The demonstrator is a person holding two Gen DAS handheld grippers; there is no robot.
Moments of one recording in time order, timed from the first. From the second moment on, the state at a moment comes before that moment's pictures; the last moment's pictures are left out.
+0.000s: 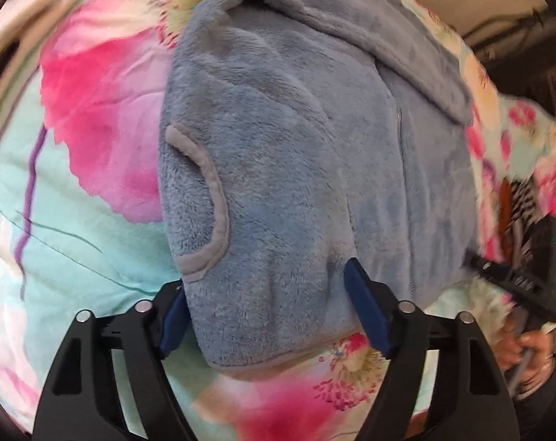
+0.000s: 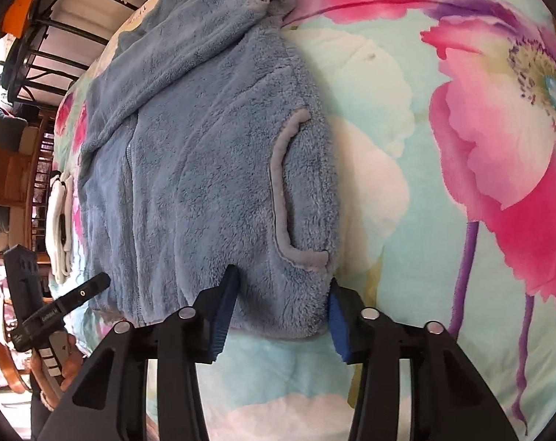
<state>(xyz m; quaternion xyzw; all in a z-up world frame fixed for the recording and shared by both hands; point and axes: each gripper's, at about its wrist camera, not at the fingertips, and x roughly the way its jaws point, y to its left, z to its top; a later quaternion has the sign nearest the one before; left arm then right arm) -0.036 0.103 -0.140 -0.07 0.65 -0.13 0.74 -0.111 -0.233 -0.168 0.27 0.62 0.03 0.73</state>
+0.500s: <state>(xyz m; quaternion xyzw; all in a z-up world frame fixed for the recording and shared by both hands) -0.033 0.117 -0.143 -0.12 0.66 -0.13 0.73 -0.116 -0.241 -0.169 0.29 0.62 0.02 0.73</state>
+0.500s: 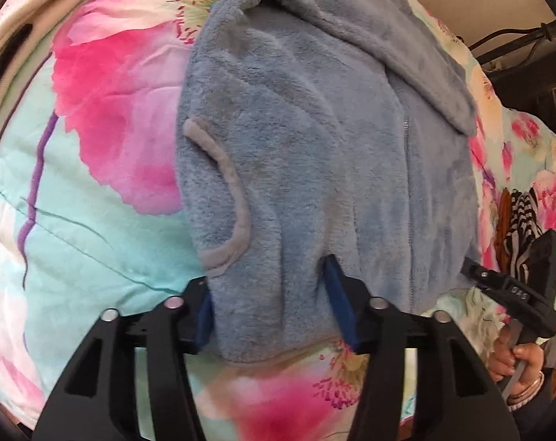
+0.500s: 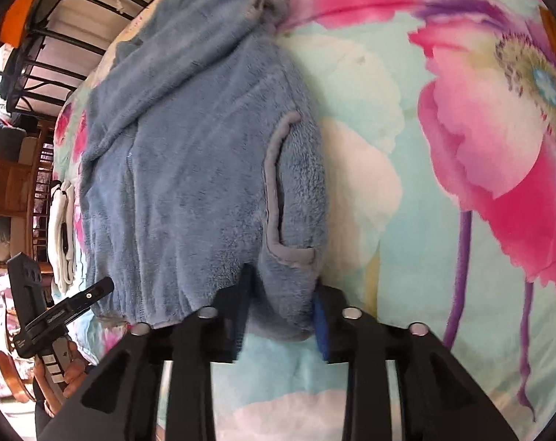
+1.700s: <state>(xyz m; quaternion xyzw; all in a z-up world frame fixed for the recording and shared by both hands) -0.025 0.145 -0.058 -0.17 0.64 -0.15 0.73 -0.125 -0.280 -0.087 0.45 0.53 0.09 0.71</state>
